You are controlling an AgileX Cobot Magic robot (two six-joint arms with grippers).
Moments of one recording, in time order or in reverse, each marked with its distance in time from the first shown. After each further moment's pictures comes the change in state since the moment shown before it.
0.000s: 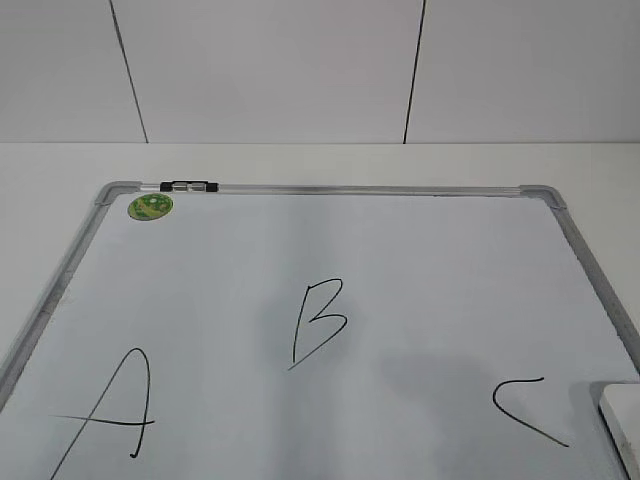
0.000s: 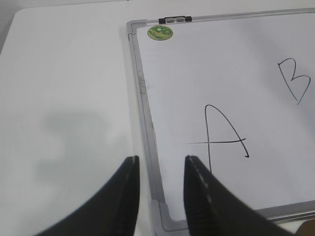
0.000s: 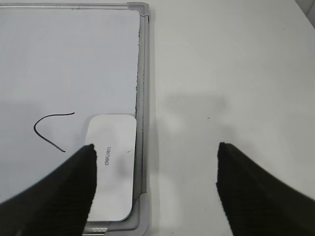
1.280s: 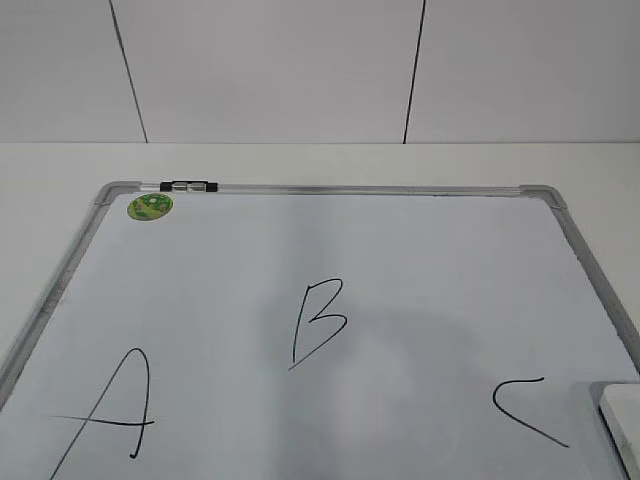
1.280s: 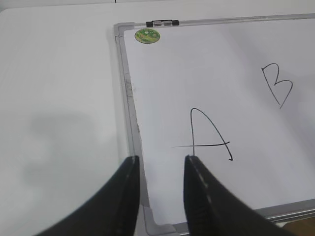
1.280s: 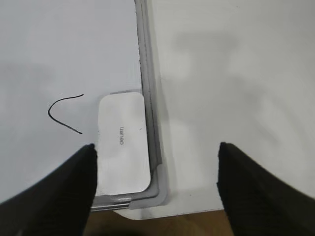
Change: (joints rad) left arm 0.000 0.000 0.000 -0.051 -0.006 0.000; right arm 0.000 0.217 -0.149 0.017 0.119 0.122
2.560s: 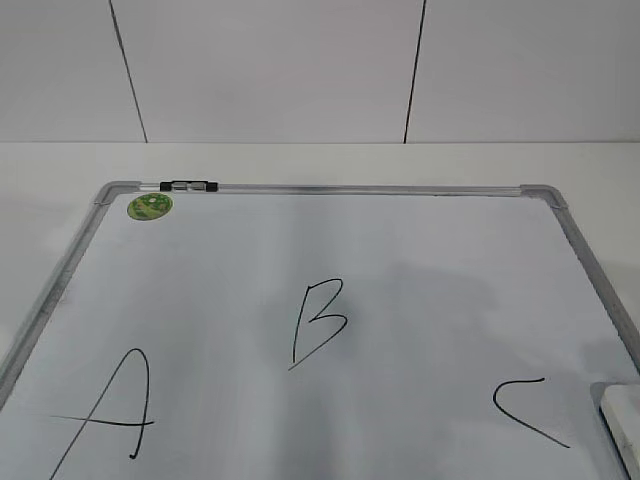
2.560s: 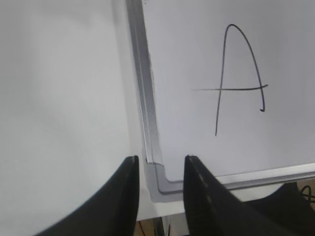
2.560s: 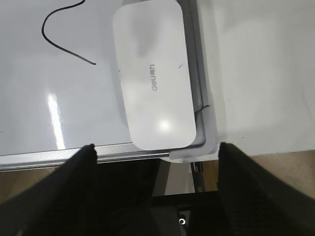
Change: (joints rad) left arm 0.000 1.043 -0.355 0.048 0.085 -0.008; right arm 0.000 0.585 -0.012 0.176 -0.015 0.033
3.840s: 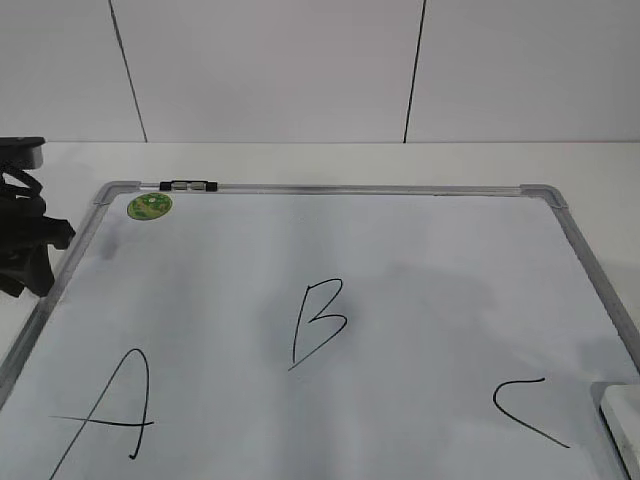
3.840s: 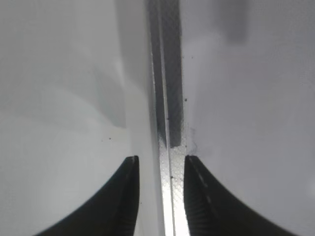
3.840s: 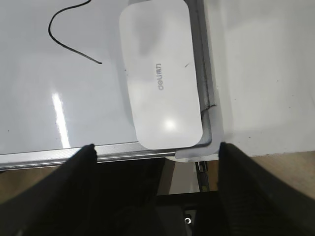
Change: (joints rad) left arm 0.000 0.778 -0.272 0.022 -0.371 -0.002; right arm 0.000 0.001 0.000 0.020 -0.002 -0.004
